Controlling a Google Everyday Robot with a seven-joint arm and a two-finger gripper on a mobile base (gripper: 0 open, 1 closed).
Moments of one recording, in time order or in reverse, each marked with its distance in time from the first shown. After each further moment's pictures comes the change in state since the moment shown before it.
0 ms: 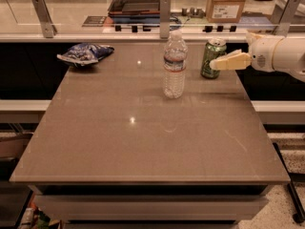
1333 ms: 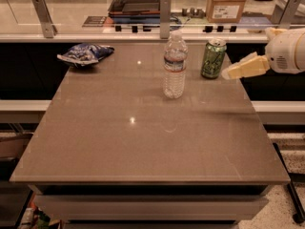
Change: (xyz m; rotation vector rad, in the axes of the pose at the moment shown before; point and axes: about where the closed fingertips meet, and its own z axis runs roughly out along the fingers) arm -0.017 0.035 -0.078 0.097 0.189 -0.165
